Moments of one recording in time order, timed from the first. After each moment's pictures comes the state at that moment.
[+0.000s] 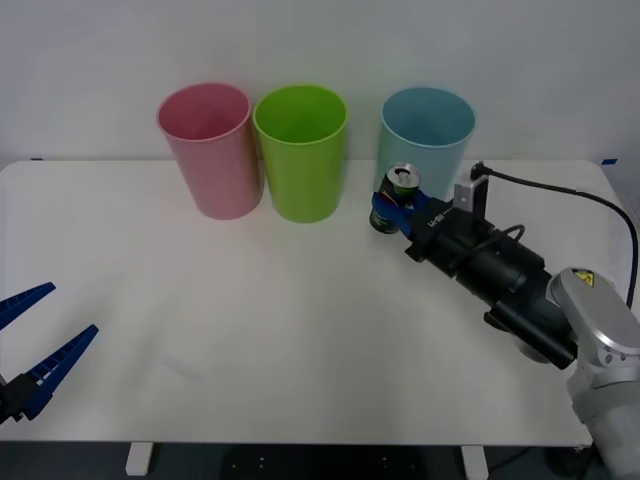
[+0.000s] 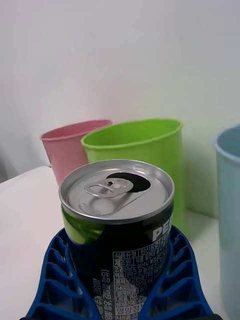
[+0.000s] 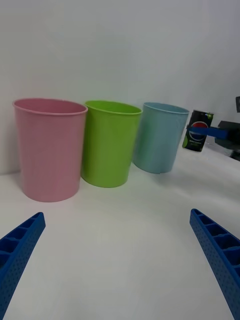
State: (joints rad) right arm -0.28 -0.29 0.04 -1.38 1.11 -0.70 0.06; left arm 0.35 0.40 0.52 -1.66 -0.96 -1.22 0.00
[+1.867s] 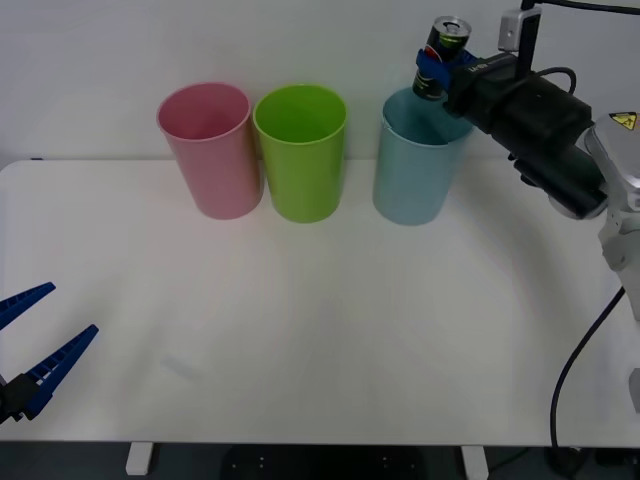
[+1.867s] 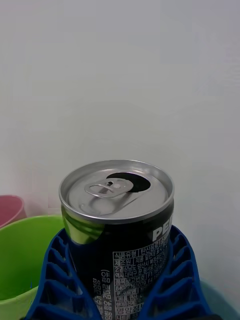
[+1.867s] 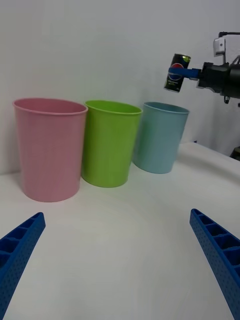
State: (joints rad) right arm -0.76 -0.45 0.03 -1.08 1.20 -0.51 -0.17; left arm 0.35 0.40 0.52 -1.66 -0.96 -1.22 0.00
